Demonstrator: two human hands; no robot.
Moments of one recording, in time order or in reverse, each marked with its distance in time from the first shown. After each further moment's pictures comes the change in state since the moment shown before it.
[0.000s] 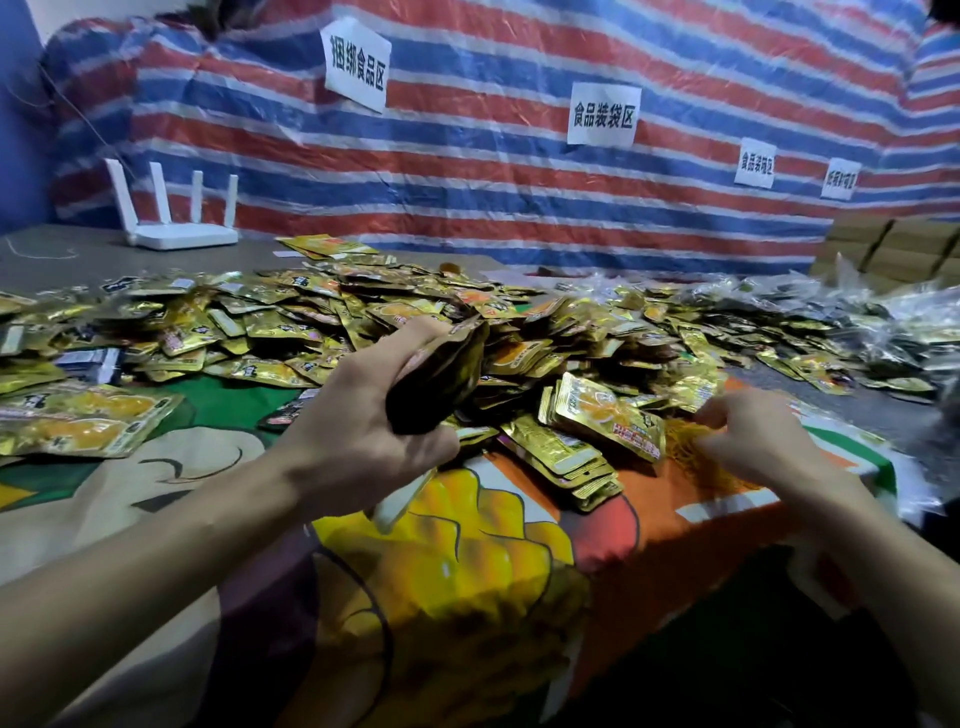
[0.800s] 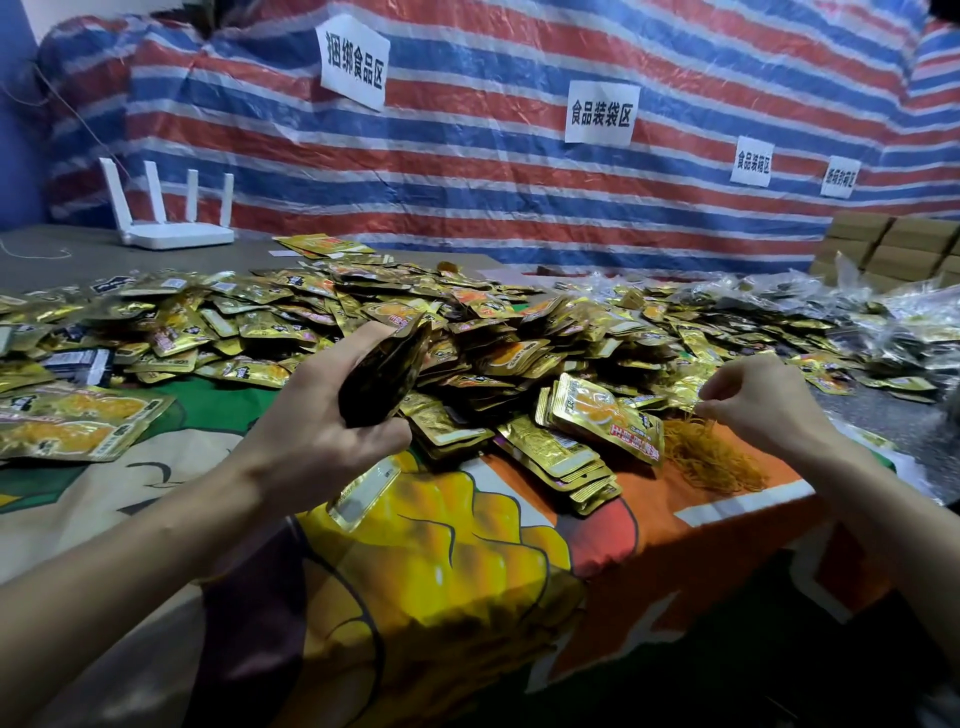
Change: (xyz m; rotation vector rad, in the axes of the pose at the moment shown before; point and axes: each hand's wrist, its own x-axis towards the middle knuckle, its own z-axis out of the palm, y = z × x) left_hand -0.005 -0.010 -0.010 -0.008 0.069 -0.087; right_hand 0.022 0.004 -0.016 0.204 0.125 -0.085
